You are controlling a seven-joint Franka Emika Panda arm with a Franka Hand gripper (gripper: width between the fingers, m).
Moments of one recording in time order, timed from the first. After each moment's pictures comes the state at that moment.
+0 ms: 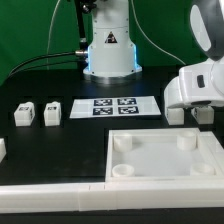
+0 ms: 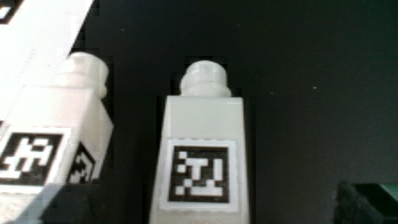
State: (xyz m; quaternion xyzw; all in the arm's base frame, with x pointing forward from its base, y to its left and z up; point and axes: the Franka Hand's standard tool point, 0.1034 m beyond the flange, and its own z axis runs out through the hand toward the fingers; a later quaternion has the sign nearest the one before) arm 0.392 0.194 0.024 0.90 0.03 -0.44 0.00
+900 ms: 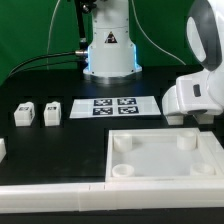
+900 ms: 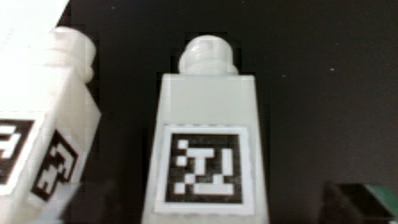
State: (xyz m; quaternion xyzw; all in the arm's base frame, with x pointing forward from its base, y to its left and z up) arm 0.386 0.192 0.006 0.90 0.03 -0.44 0.00
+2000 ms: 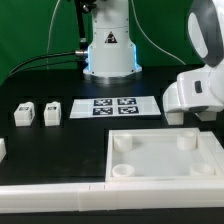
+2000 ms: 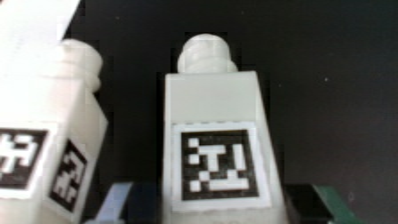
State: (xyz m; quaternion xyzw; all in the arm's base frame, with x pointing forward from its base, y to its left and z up) arm 0.388 0.188 0.026 0.90 0.03 -0.44 0.00
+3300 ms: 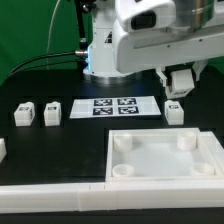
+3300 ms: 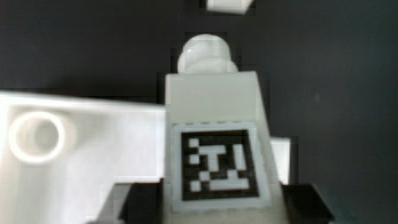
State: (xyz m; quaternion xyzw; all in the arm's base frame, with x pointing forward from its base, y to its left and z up) arm 0.519 0.100 0.123 0.99 0.04 -0.12 -0.05
